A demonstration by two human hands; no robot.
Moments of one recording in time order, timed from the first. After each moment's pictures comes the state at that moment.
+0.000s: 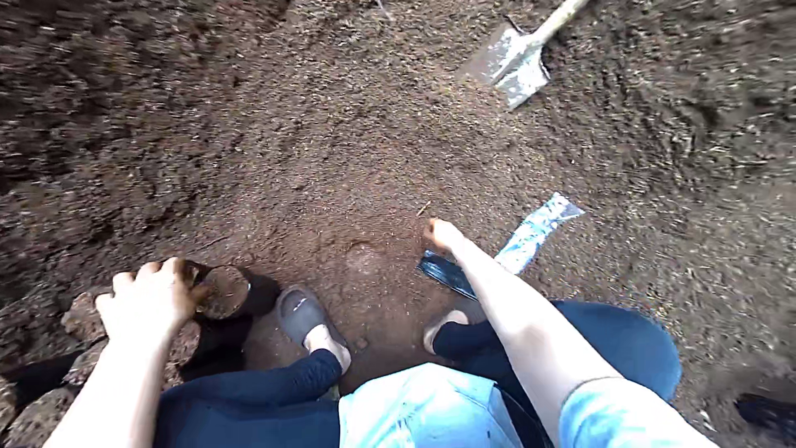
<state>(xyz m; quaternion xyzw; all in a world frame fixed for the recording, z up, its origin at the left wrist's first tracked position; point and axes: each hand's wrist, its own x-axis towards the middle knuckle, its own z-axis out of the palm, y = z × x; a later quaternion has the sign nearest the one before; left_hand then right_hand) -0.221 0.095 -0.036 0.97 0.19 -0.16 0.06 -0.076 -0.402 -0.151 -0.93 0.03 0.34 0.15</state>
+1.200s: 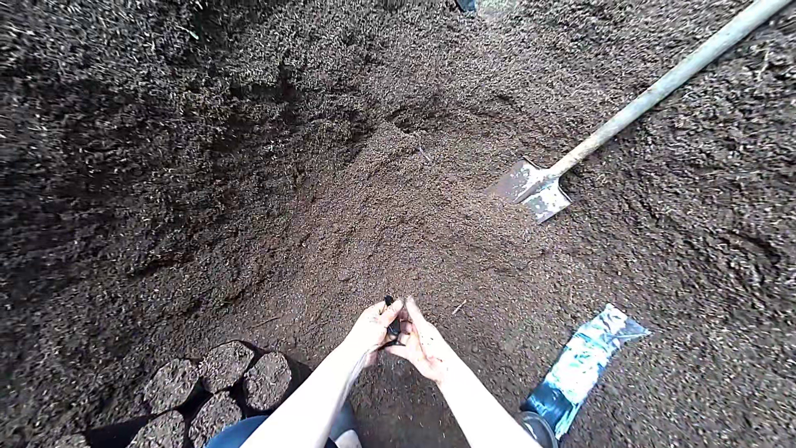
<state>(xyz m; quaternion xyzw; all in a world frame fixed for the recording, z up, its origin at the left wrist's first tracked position) -0.117 -0.106 -0.014 0.59 0.19 -0.24 0.75 -0.122 -0.239 -0.026 -0.50 0.18 0.32 0.79</state>
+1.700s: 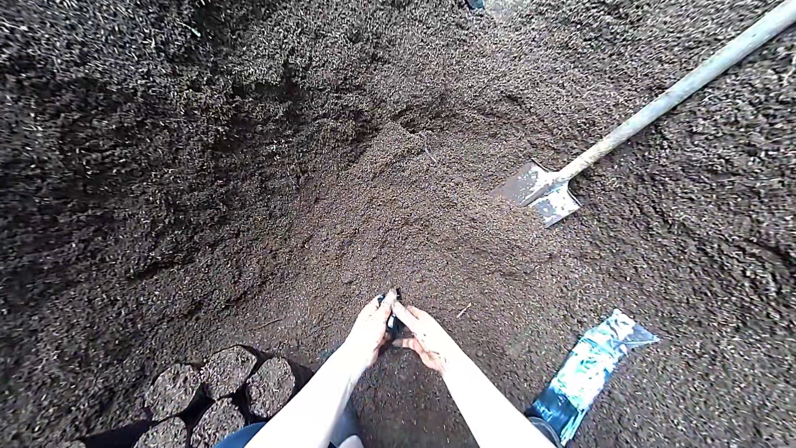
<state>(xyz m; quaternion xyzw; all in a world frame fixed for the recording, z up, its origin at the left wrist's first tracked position) -0.105 -0.098 -0.020 0.54 0.20 -0.17 0.80 -0.095 -0.232 -0.019 -0.63 0.11 0.34 0.69</state>
